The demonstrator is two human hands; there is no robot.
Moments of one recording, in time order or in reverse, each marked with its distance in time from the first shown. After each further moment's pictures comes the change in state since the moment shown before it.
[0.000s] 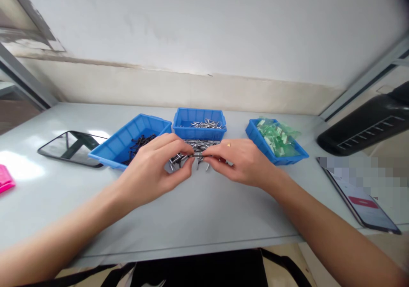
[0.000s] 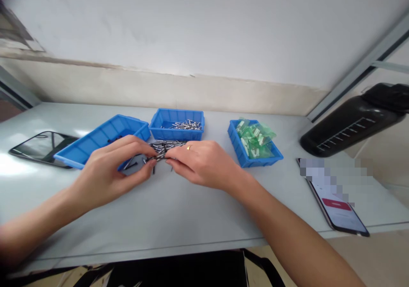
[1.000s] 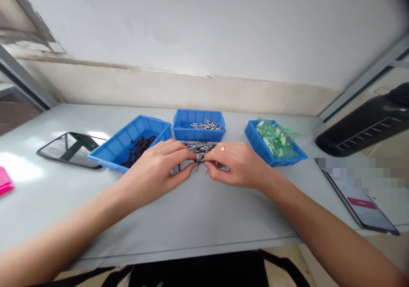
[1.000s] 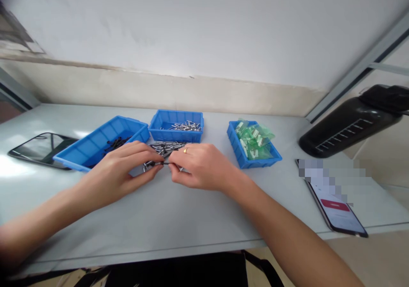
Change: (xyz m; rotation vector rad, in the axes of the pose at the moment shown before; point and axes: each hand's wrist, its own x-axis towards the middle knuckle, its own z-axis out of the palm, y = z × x) left_hand 0.000 -0.010 0.007 0.062 -0.139 0.098; right_hand 0.000 0.000 0.005 0.009 -0.058 0.038
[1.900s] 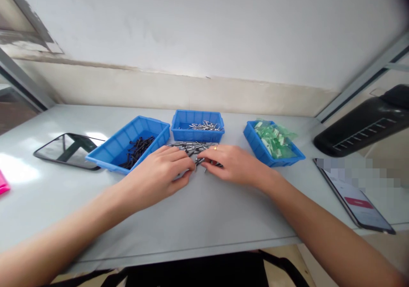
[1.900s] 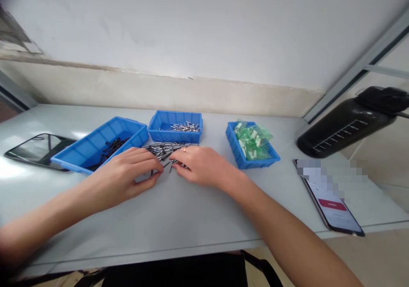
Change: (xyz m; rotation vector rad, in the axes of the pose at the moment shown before) left_hand 0.000 -0.003 0.005 0.059 -0.149 0.065; right_hand 0.000 0.008 0.003 0.060 -0.366 0.185
